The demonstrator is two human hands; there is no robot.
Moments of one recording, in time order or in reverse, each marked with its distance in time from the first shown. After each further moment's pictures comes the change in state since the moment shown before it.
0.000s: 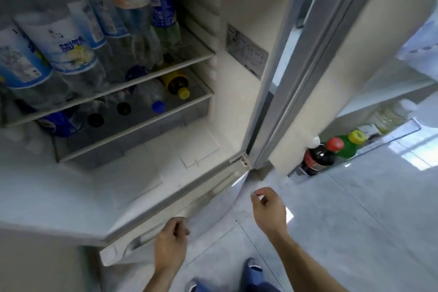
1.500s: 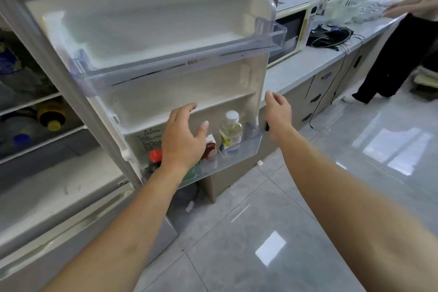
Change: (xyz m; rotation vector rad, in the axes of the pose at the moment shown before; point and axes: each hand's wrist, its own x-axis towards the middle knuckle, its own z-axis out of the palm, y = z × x) left_hand -0.128 0.428 0.252 0.101 0.135 0.793; right_hand 0.242 -0.002 -0.426 0.661 0.140 -0.111
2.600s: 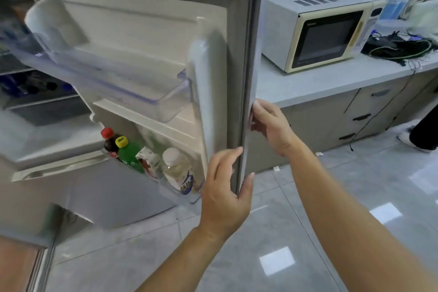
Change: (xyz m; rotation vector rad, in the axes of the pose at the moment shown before) left_hand -0.157 0.174 0.152 -0.071 0.294 0.068; right_hand 0.005 -0.019 -0.118 0.095 -1.074 -0.236
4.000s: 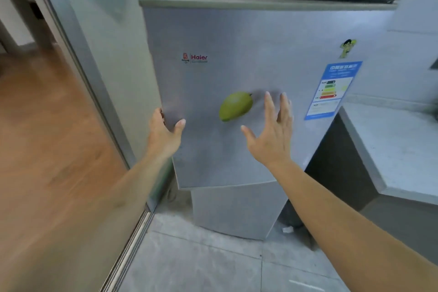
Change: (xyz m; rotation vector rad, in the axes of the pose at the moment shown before) left_hand 0.049 -0.337 -0.579 0.331 0.527 -0.682; right_hand 0.171 0.042 0.547 -0.931 0.115 -0.389
